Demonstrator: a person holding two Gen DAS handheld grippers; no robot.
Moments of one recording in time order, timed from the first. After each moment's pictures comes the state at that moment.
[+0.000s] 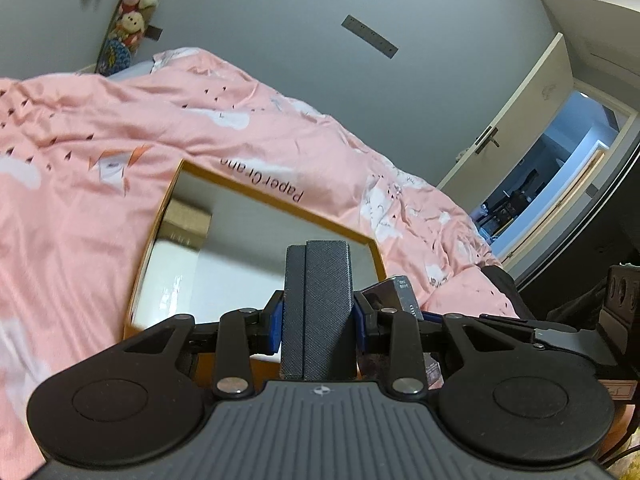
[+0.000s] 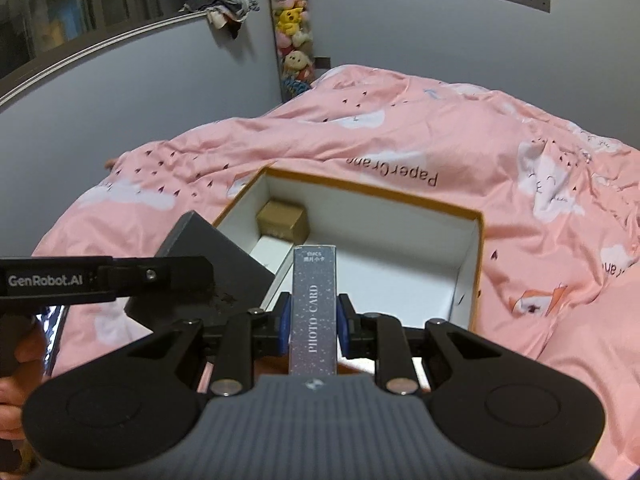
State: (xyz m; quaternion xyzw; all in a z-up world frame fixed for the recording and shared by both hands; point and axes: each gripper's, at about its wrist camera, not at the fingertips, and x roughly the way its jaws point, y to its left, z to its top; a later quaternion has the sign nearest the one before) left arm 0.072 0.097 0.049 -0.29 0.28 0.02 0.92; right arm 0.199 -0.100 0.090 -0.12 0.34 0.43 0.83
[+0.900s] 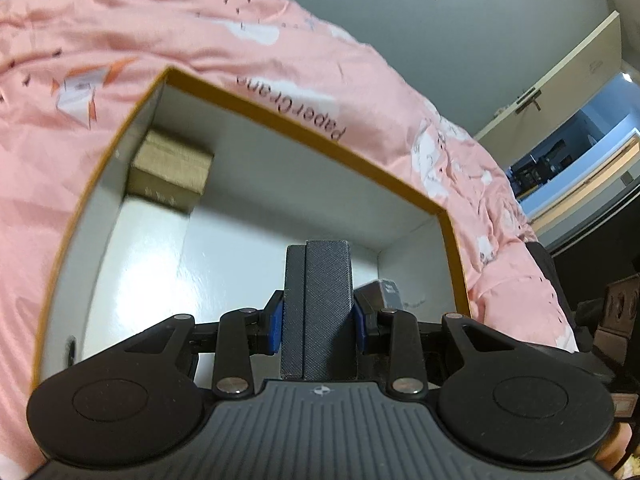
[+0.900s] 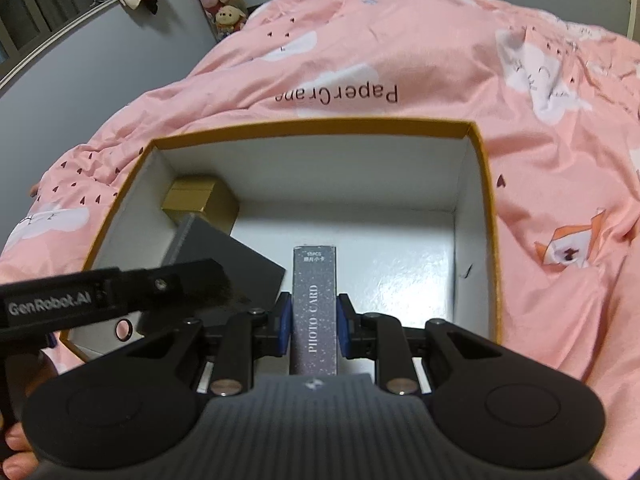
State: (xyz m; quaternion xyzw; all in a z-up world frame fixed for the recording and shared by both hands) left arm 0.179 0.120 -0.035 -0.33 0.39 0.01 0.86; right arm 0.299 -0.056 0.000 -0.06 0.47 0.37 0.80
